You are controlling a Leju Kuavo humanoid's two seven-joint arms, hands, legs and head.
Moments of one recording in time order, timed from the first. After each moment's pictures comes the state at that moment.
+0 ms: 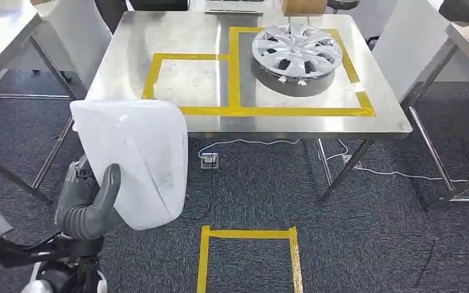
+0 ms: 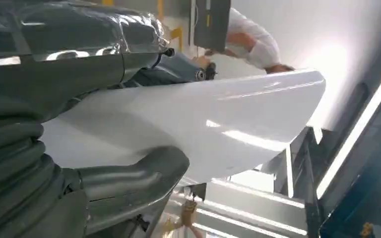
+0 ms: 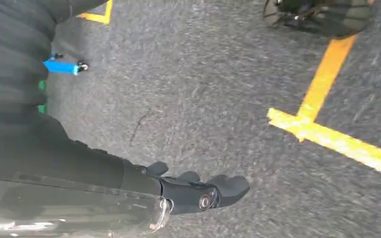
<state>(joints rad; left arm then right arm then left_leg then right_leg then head) -0.08 0.29 -0.58 -2.14 0.28 0.44 -0.12 -0.17 0.13 -1.06 -0.10 1.57 -0.16 0.00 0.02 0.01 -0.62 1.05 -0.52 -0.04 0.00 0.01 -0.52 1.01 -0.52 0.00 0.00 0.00</state>
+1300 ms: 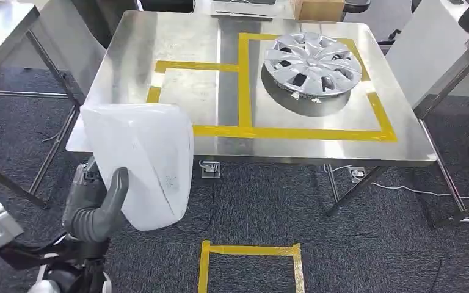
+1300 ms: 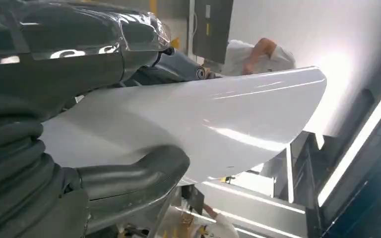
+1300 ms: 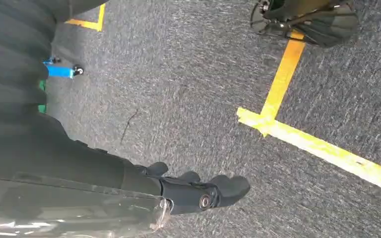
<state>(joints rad) -0.08 0.28 -0.60 -2.12 0.25 0.42 -0.14 -0.16 0.13 -1.07 -0.10 1.56 -0.15 -0.03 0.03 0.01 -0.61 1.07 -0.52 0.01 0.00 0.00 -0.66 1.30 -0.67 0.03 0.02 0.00</state>
